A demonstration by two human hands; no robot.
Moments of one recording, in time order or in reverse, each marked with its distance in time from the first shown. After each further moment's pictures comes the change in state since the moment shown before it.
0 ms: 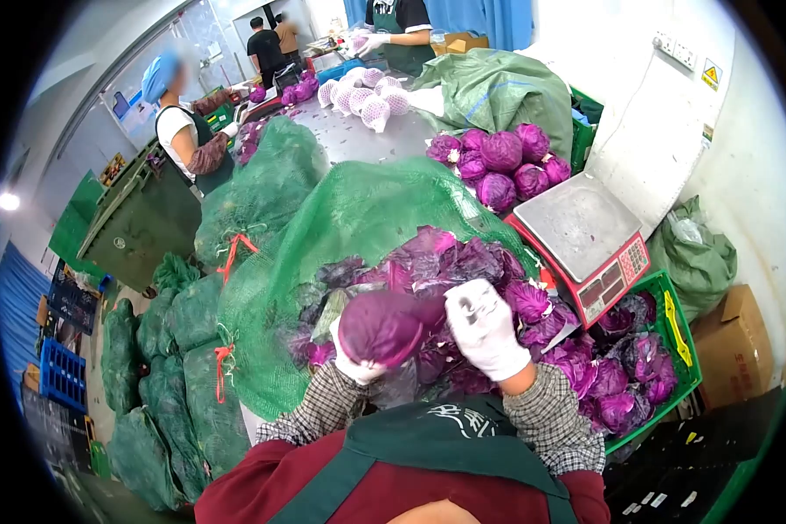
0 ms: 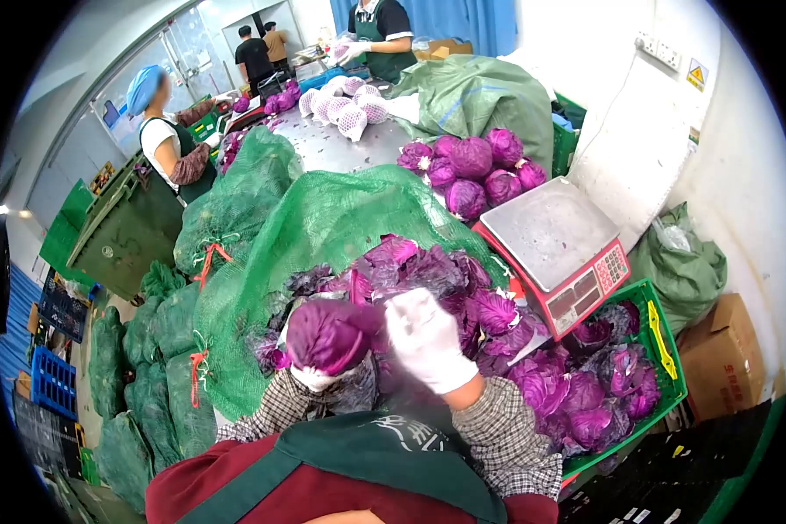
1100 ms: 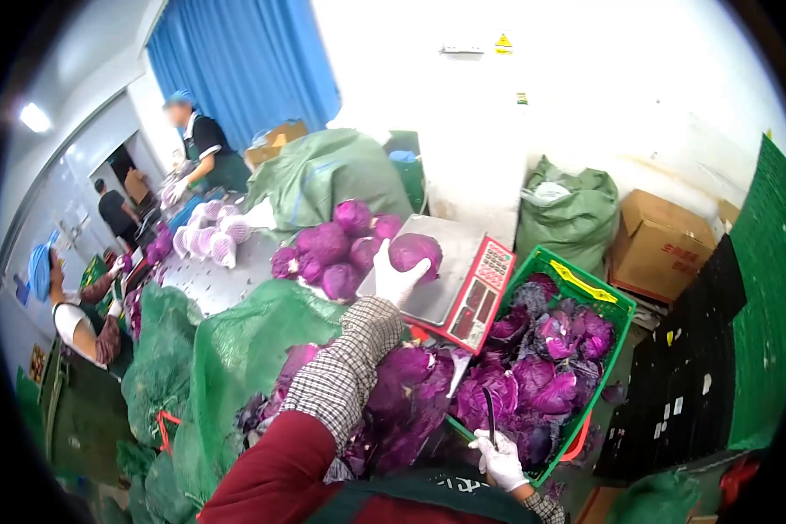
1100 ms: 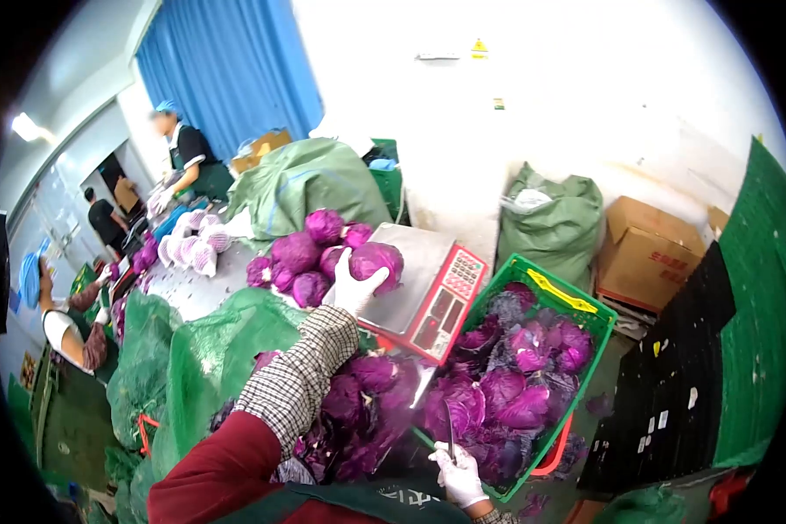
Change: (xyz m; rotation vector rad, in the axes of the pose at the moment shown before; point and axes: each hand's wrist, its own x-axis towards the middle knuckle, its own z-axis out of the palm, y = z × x) left_hand 0.334 -0.050 0.226 0.318 0.060 0.157; right_hand -0.232 0.025 -0.079 0.461 0.595 1.080
